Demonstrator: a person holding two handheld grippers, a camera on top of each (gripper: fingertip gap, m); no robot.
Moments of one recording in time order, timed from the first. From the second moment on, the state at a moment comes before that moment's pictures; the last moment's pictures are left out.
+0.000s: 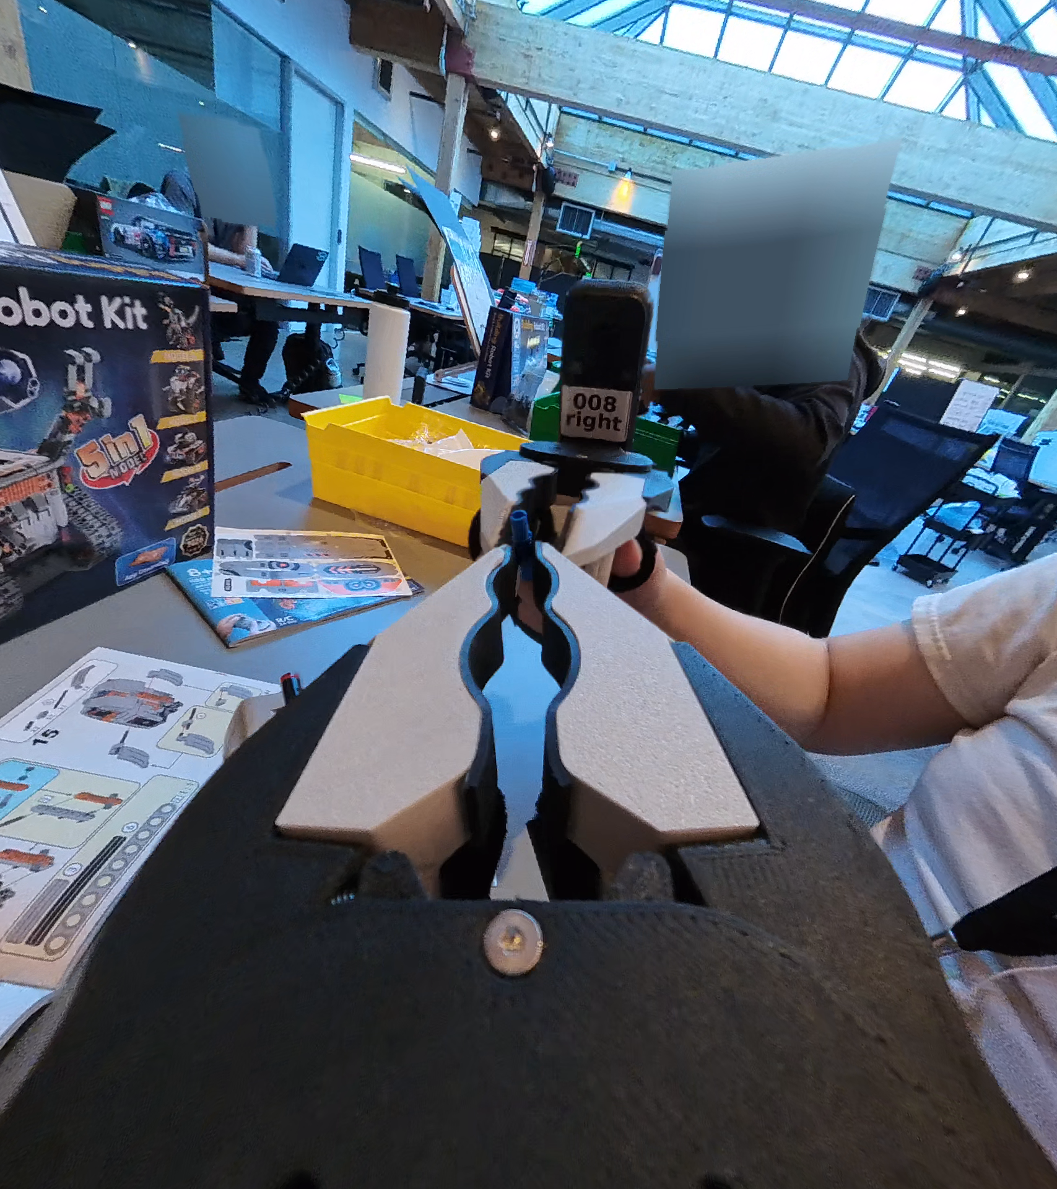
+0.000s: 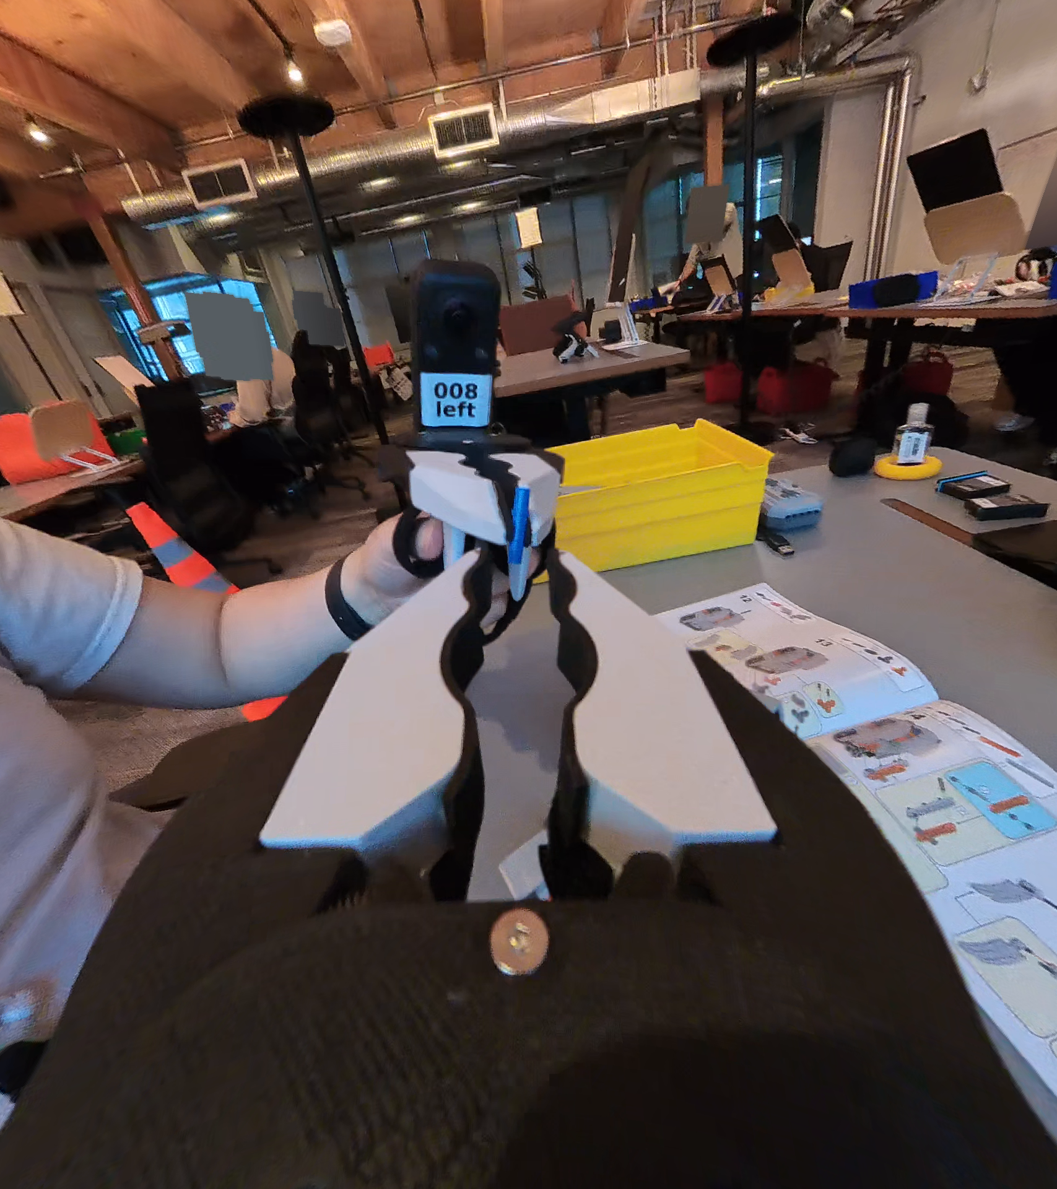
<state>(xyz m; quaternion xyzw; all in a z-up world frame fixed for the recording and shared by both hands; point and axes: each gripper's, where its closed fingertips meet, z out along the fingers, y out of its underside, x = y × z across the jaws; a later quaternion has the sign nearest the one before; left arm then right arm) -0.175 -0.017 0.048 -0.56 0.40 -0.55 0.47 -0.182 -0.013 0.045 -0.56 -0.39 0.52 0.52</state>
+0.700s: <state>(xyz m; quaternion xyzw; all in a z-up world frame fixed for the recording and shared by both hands) -0.174 -0.021 0.046 -0.56 0.39 -0.56 0.47 -0.181 -0.017 0.026 -0.57 -0.41 0.52 0.49</state>
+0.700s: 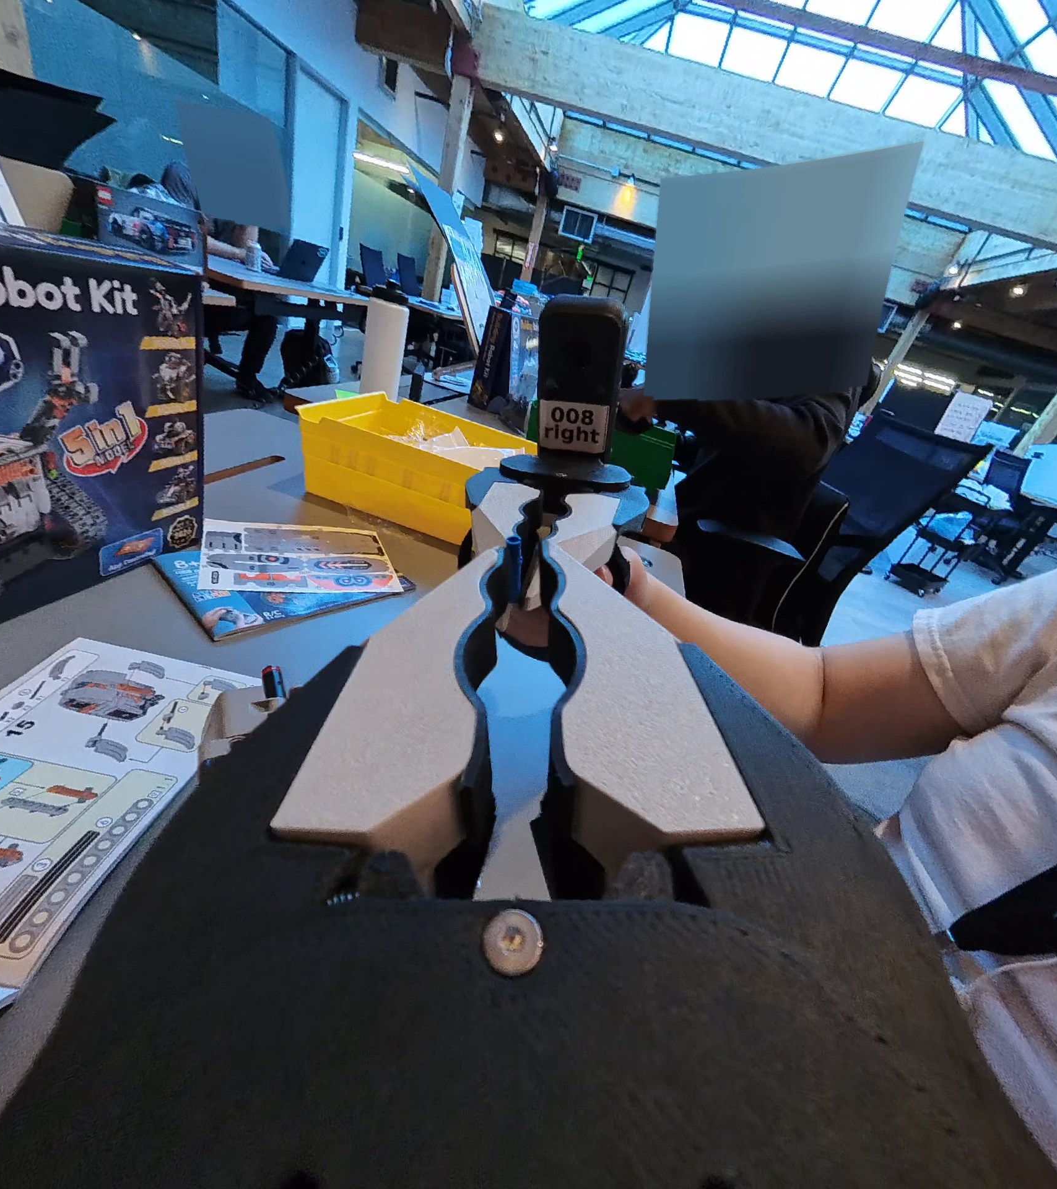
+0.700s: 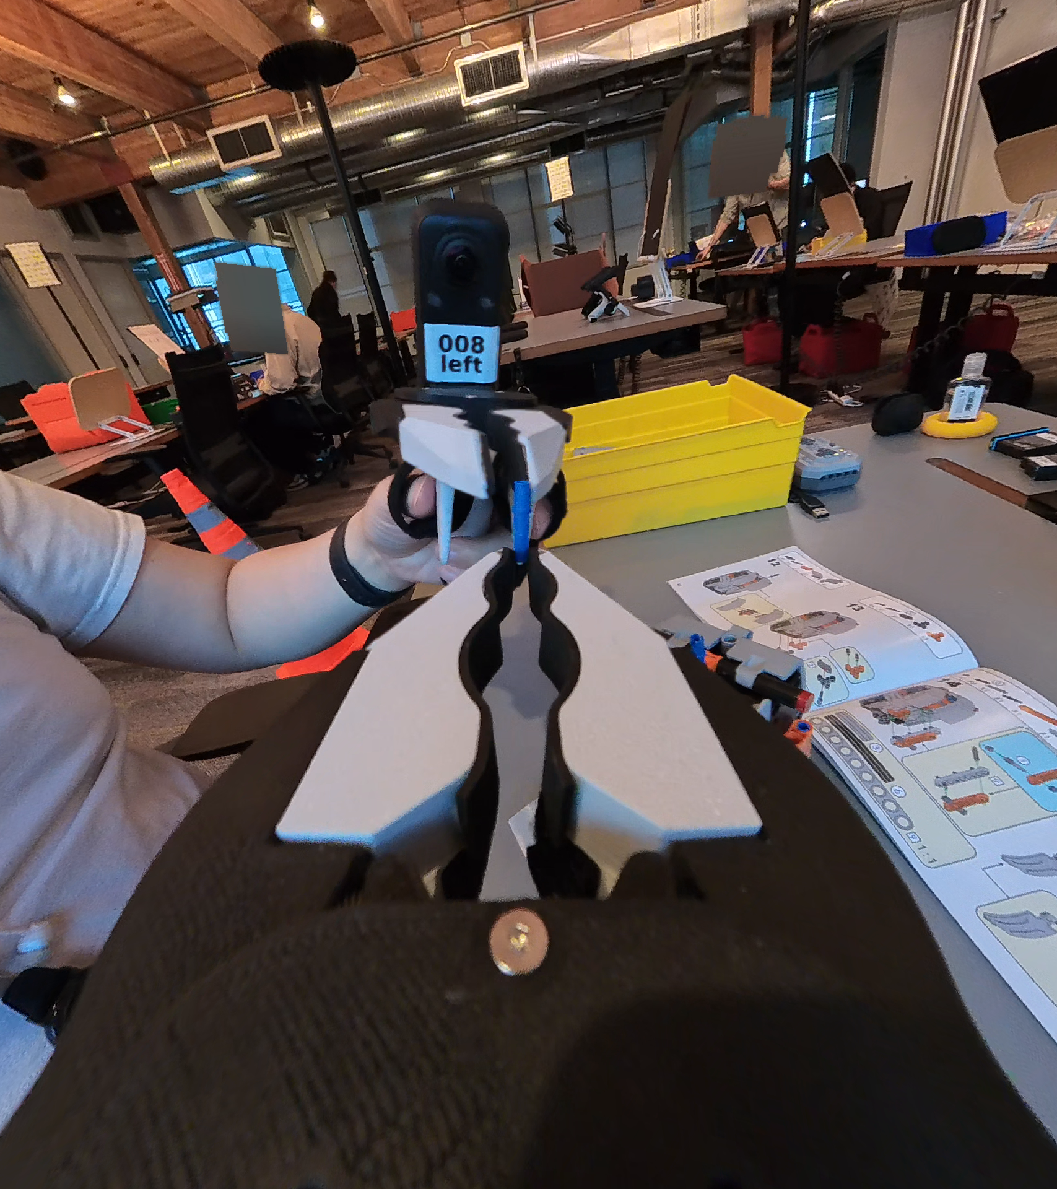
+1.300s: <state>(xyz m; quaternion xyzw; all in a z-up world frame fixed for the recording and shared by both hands) -0.175 -0.019 0.033 -0.58 0.40 -0.54 0.46 -0.186 -0.018 0.014 -0.58 -0.42 0.51 0.48</state>
